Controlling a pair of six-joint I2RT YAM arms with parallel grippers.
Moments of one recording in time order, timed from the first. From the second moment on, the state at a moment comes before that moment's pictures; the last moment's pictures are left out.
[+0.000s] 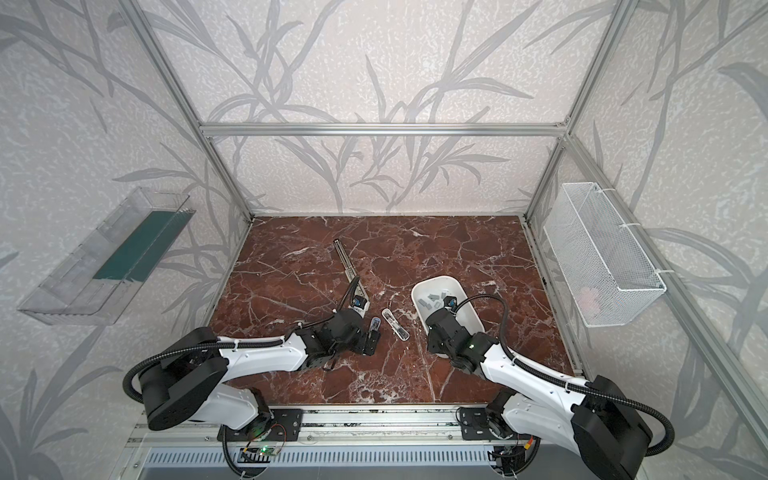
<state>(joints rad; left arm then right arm) -0.89 1.47 0.56 0.06 -0.22 -0.46 0.76 1.06 0.47 -0.36 0.25 0.78</state>
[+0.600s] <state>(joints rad) -0.89 1.56 0.66 0.01 -0.38 -0.47 0.81 1.08 0.47 -0.29 0.25 0.82</state>
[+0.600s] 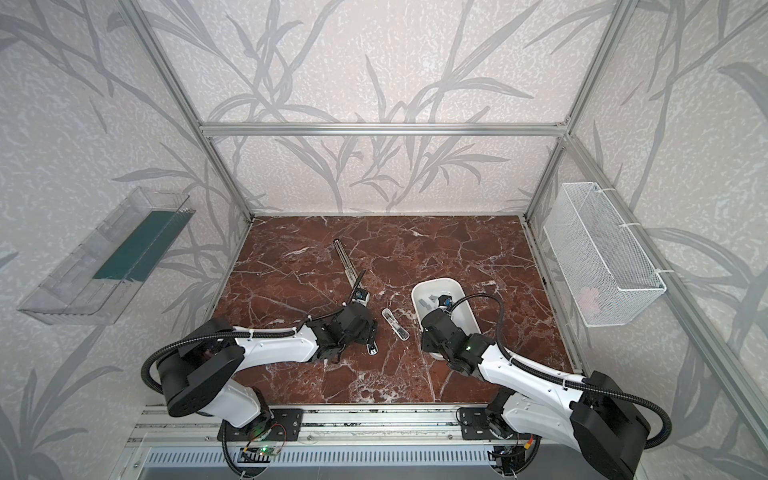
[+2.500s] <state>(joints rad) -0.72 1.04 0.52 0.04 -0.63 -0.25 0.43 1.82 1.02 -0.23 0.08 0.37</state>
